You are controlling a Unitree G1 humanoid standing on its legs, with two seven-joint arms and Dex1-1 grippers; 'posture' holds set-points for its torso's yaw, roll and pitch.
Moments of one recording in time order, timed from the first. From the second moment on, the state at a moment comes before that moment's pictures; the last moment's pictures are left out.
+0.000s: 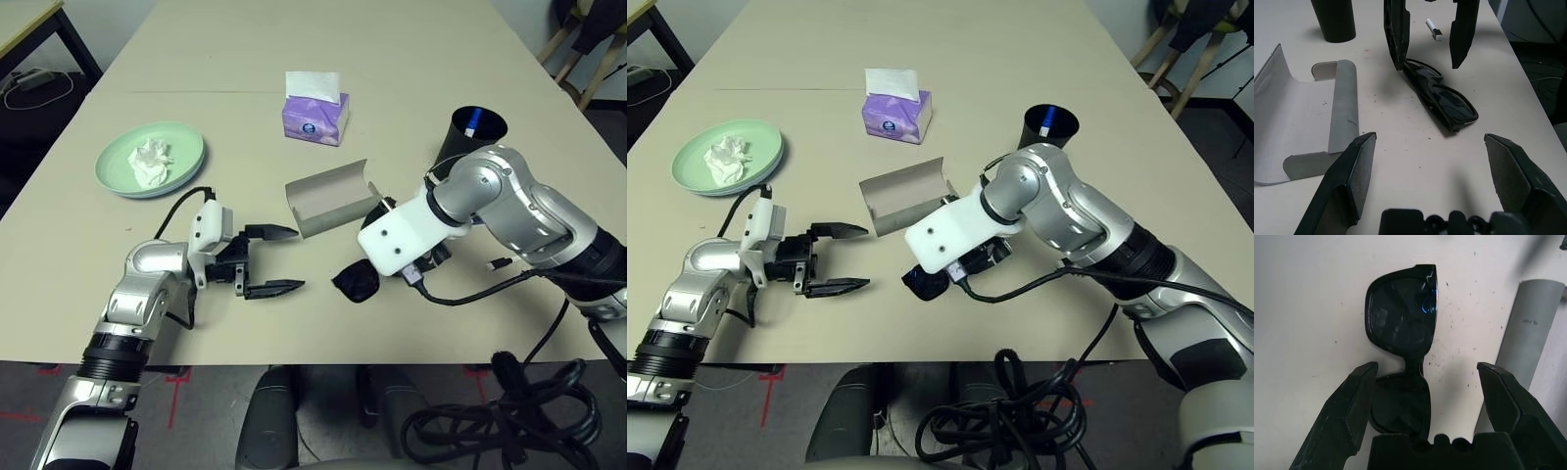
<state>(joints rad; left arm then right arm) -0.35 0.62 -0.06 0.12 -0.38 0.02 -1.35 -0.94 -0.69 0.63 -0.15 -0.28 0.18 1.51</state>
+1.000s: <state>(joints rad) -0.34 0.63 -0.06 0.12 -0.37 0.01 -1.34 -0.95 -0.61 0.65 -0.05 -0.38 0.09 1.54</state>
